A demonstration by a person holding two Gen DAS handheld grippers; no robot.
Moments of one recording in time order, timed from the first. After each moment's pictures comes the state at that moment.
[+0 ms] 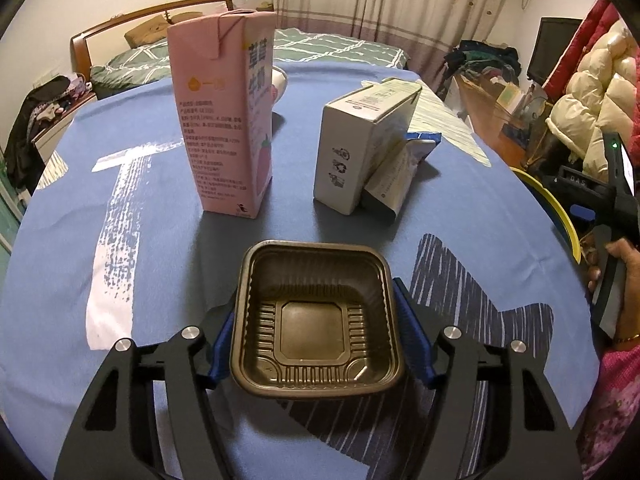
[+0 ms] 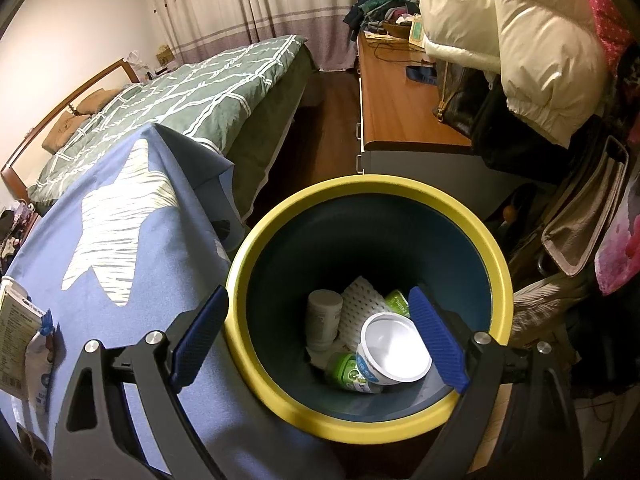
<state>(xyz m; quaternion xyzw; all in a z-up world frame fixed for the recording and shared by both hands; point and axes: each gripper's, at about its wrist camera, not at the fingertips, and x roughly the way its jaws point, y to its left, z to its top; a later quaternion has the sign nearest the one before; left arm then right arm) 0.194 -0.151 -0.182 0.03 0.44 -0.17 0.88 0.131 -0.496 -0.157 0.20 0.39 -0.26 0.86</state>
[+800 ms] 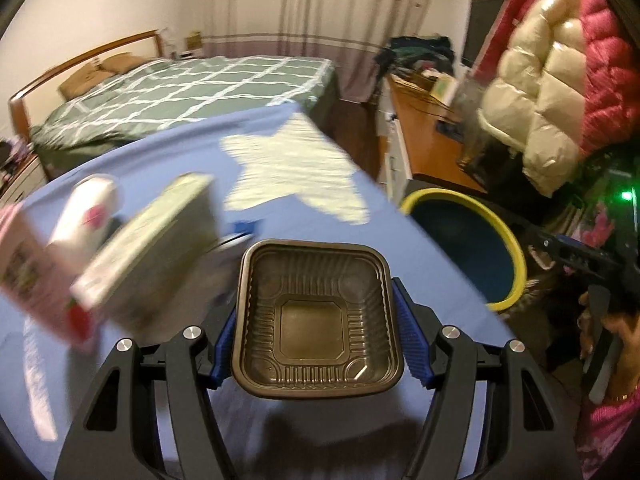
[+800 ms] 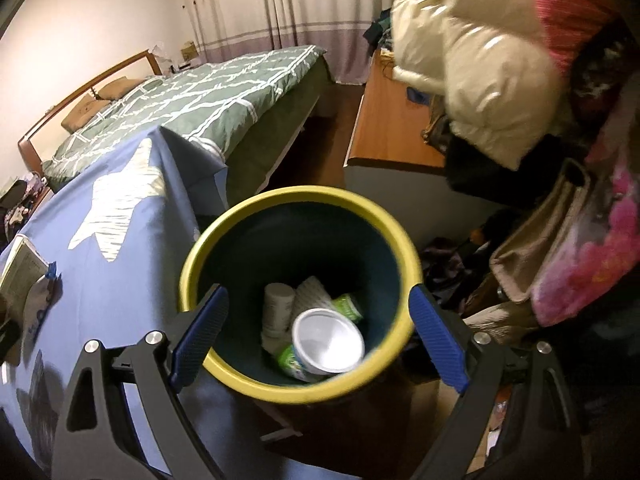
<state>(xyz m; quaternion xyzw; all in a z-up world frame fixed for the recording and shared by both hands) 0.202 -0.303 -0.131 0.07 0.40 -0.29 0.87 0.049 -0.532 -0.127 0.16 0.38 -0.23 0.88</state>
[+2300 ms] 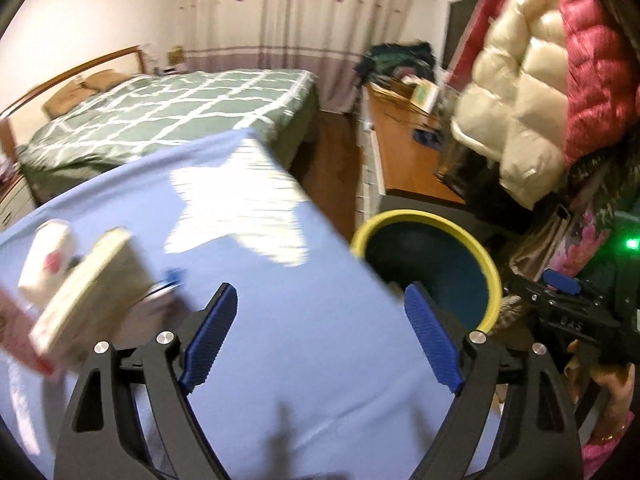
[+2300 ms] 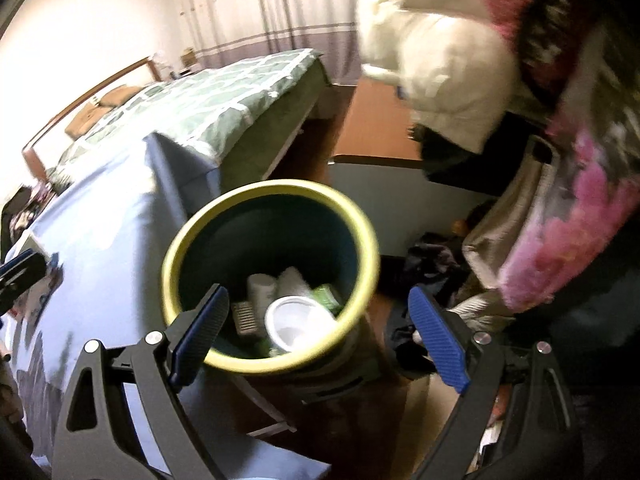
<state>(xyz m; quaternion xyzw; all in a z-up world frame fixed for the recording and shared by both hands) 0.201 -0.339 -0.111 0.07 0.37 -0.29 0.88 0.037 -0.548 -0.135 0.16 0.39 -0.20 0.89</state>
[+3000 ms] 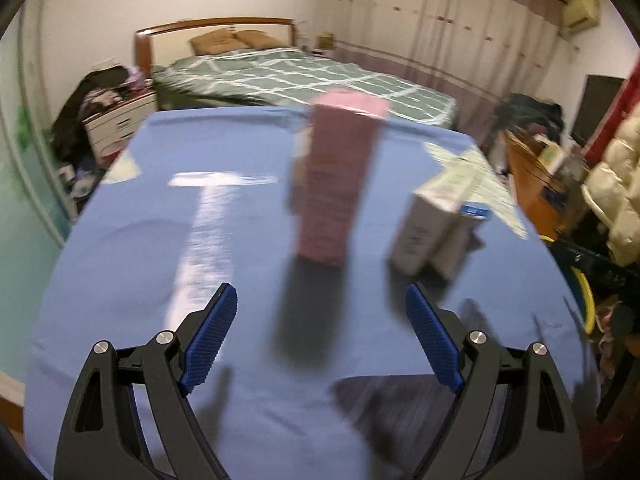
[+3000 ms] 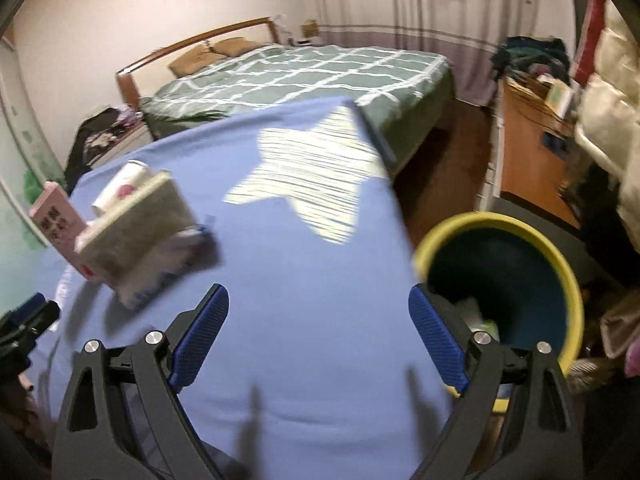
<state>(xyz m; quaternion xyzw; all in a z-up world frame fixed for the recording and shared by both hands) 0.189 -0.082 -0.144 -0.03 0.39 -0.07 0.92 0.151 -0.367 -0.118 0.09 0.40 -0.02 0.91</state>
